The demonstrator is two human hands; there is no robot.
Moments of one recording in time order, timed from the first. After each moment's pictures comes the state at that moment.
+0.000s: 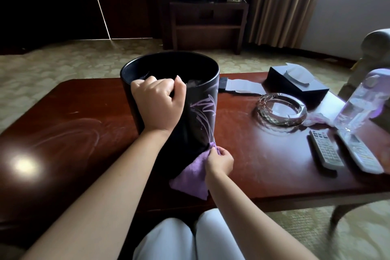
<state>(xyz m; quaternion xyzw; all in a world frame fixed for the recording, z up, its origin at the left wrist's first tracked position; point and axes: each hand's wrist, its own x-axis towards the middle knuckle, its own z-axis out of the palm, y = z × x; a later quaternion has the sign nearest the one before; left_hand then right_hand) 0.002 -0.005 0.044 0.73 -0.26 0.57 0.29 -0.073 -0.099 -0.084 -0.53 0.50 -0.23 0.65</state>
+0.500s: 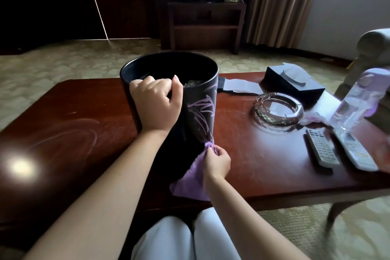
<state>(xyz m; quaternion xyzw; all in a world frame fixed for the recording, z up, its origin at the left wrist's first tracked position) -0.001 -0.004 0.045 0.73 -0.26 0.56 0.29 -0.082 -0.095 -0.078 -0.57 0.44 -0.26 0.65</state>
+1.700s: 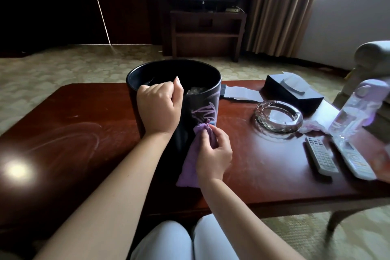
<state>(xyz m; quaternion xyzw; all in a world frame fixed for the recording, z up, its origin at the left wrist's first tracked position) 0.004 -0.003 0.048 0.73 -0.26 0.55 0.30 -0.085 -0.074 -0.031 -0.59 0.26 -0.45 0.61</state>
